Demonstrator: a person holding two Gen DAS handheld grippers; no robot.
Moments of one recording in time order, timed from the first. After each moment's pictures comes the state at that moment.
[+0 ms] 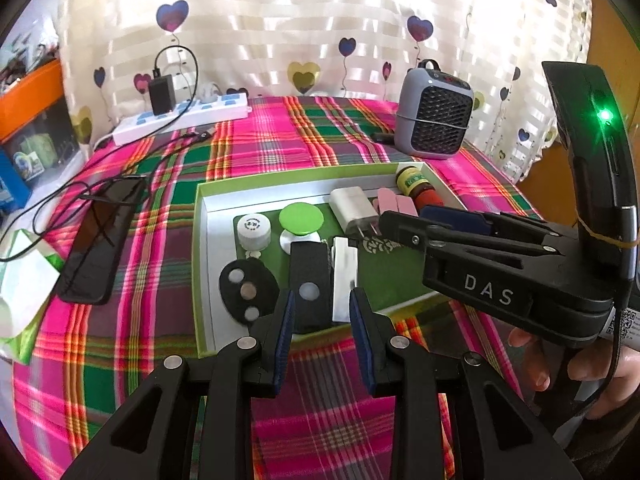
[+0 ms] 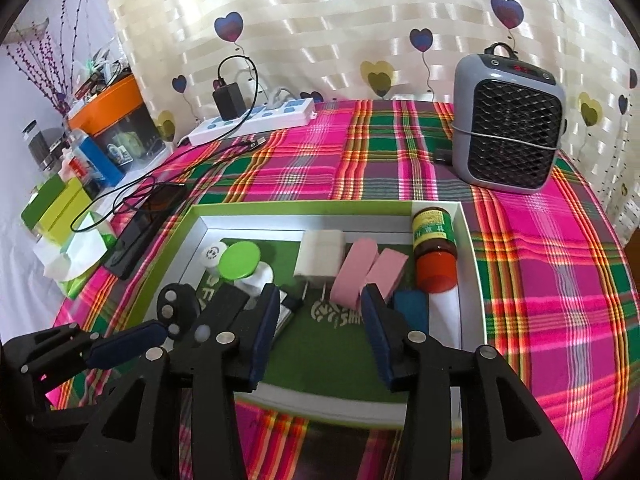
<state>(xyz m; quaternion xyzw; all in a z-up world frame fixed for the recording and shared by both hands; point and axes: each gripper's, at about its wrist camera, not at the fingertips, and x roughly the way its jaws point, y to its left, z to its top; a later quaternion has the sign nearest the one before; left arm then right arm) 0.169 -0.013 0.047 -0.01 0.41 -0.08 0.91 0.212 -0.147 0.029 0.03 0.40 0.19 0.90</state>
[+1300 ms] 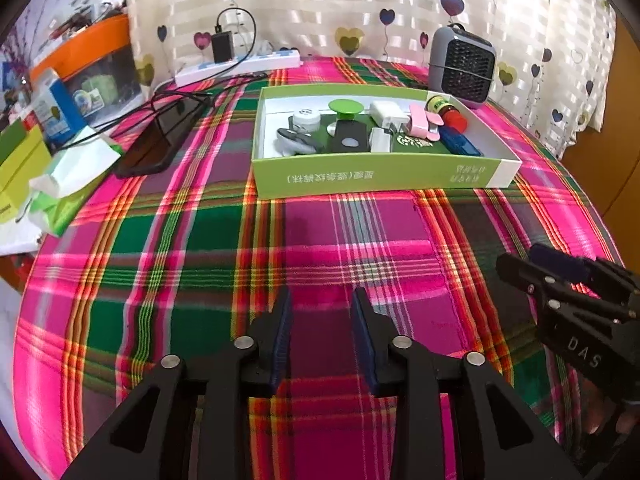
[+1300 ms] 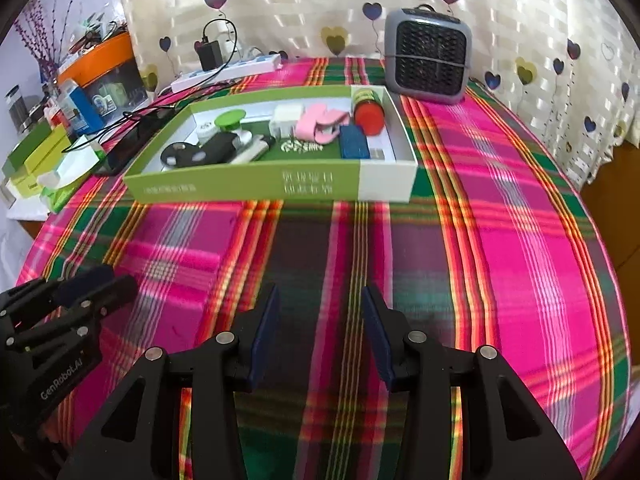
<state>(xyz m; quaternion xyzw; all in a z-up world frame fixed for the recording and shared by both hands) 0.077 -0.009 0.005 0.00 0.44 0.01 0.90 0.092 -0.173 -0.007 0.00 0.43 0.11 0.90</state>
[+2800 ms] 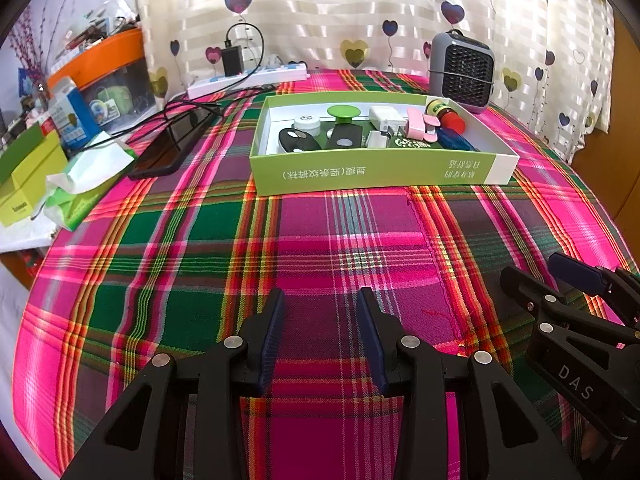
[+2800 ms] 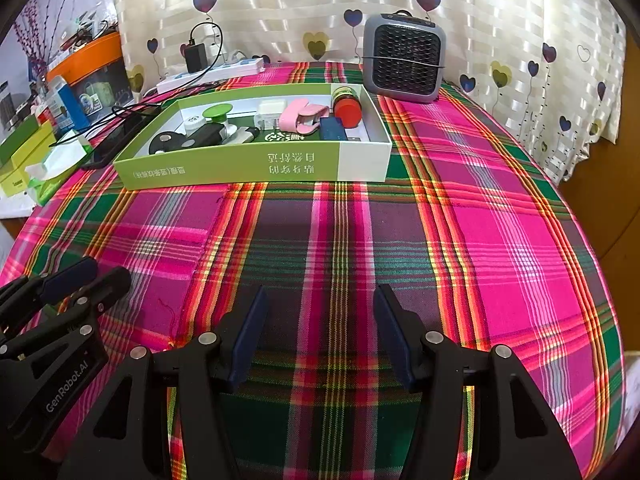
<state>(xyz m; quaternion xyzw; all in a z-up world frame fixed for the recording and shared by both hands) 0.062 -0.022 0.000 0.01 0.41 0.03 0.91 0.071 -0.173 -0.011 -0.02 0.41 0.07 0.91</state>
